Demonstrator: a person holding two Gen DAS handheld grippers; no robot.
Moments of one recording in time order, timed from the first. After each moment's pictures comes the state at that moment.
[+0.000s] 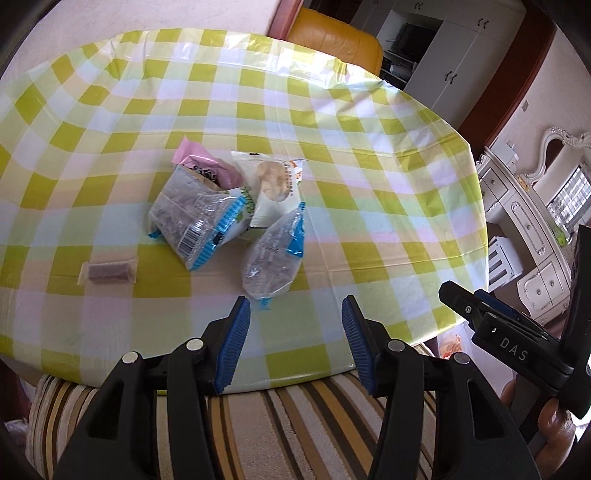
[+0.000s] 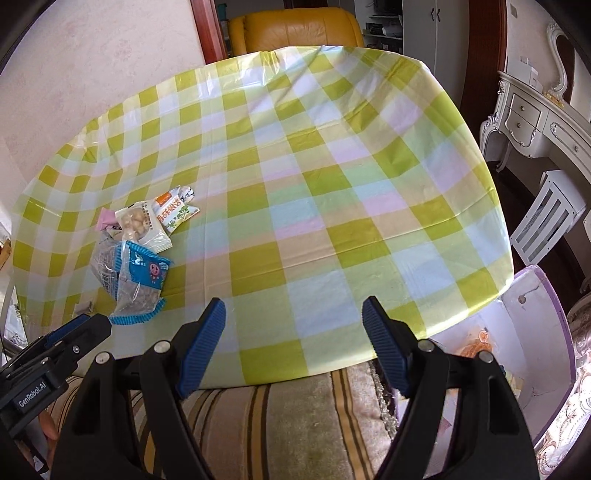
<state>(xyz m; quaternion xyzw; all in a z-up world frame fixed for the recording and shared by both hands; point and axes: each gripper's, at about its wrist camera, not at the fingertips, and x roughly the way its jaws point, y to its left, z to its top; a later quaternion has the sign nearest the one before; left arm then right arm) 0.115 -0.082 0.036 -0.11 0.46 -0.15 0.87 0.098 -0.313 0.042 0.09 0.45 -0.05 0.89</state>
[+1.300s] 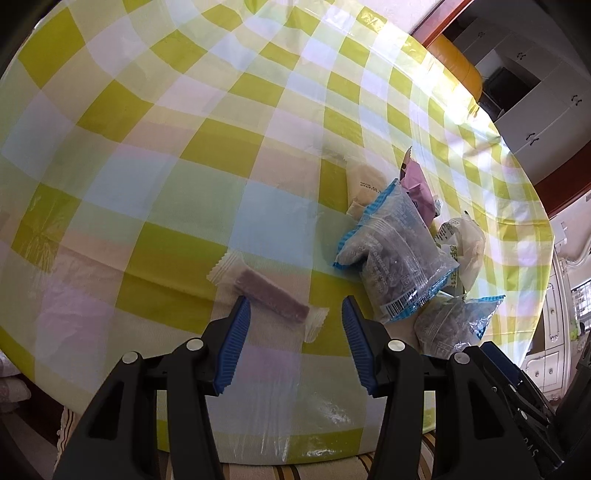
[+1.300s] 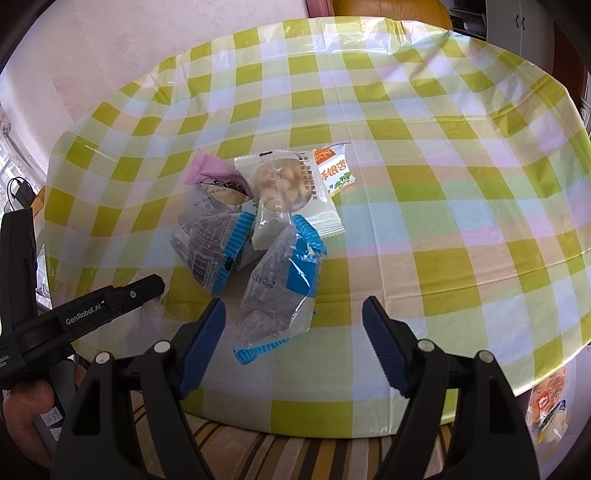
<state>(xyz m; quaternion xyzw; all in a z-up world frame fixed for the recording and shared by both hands) 0.186 0.049 -0.023 -0.22 0.51 -0.03 0.83 0.161 -0.181 0.008 0.06 0.49 0.08 0.87</state>
